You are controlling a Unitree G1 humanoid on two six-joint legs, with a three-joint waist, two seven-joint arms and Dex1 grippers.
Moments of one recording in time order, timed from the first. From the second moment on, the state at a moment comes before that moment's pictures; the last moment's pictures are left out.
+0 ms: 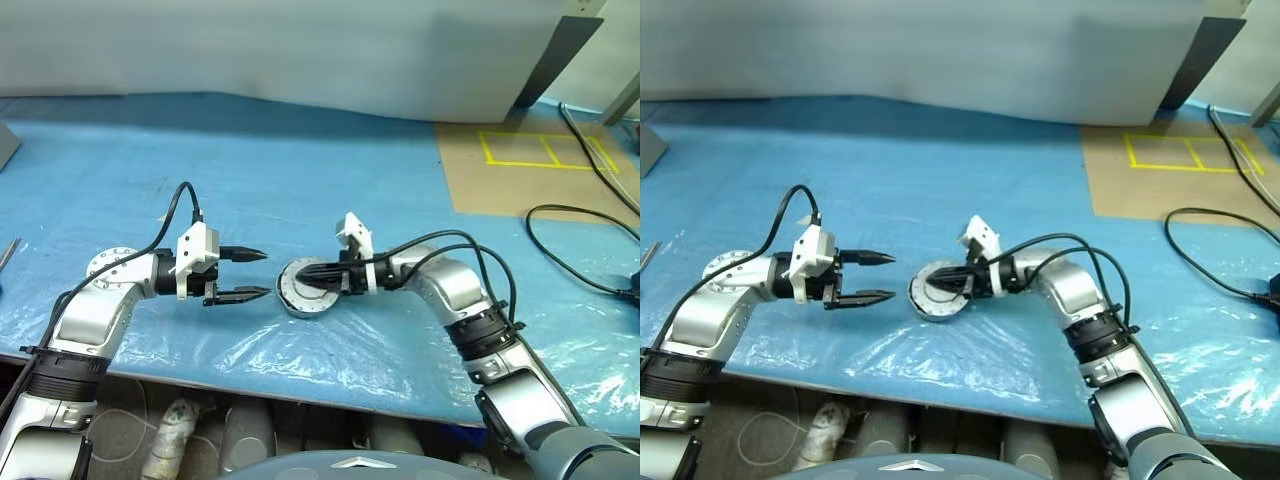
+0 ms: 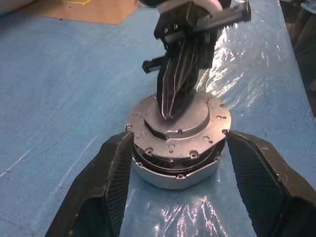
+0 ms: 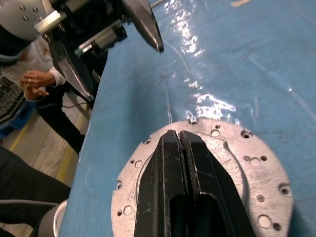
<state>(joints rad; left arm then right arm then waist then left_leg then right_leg) -0.27 0.69 -0.03 -0.05 -0.41 0.16 -1.28 -0.58 -0.36 0.25 0.04 0.40 0.72 1.07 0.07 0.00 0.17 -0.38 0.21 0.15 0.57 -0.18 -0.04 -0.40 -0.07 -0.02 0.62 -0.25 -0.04</state>
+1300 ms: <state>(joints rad) -0.31 0.68 -0.04 -0.04 -0.41 0.17 -1.27 -0.53 -0.44 0.41 0.04 0.15 0.38 1.09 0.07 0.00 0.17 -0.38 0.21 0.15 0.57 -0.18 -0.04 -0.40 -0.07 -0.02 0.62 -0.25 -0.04</state>
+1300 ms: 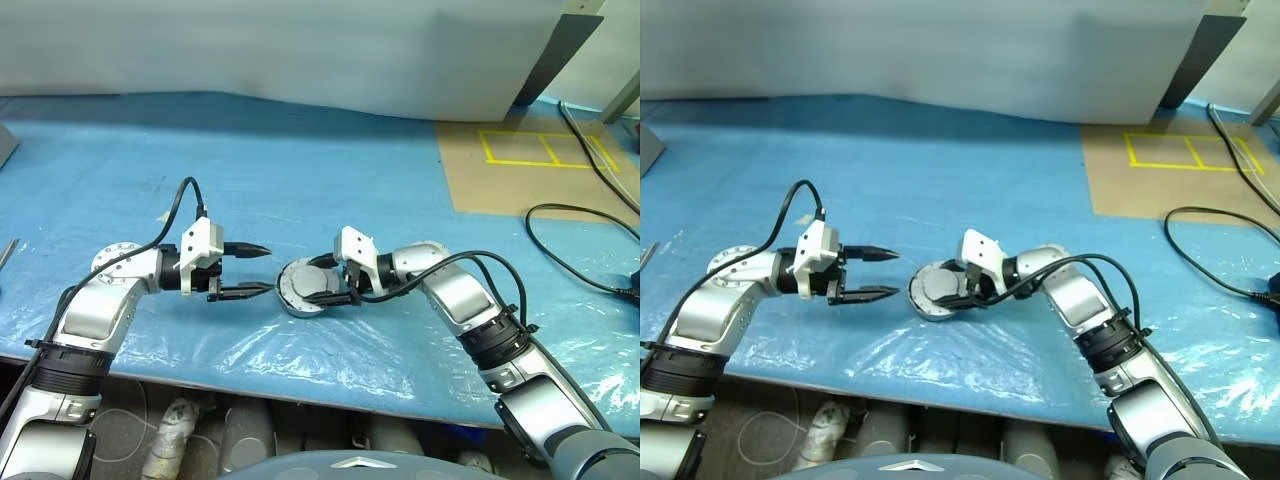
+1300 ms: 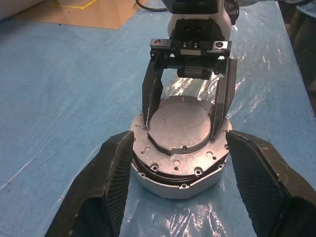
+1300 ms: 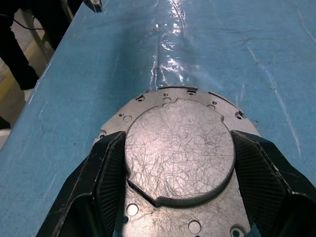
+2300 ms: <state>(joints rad) -0.32 0.68 -0.05 -0.04 -0.41 0.18 -1.26 -0.57 -0.37 0.41 0.10 0.14 0.43 1.05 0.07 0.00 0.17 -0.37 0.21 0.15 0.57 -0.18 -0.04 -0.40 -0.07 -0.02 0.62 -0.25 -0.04</state>
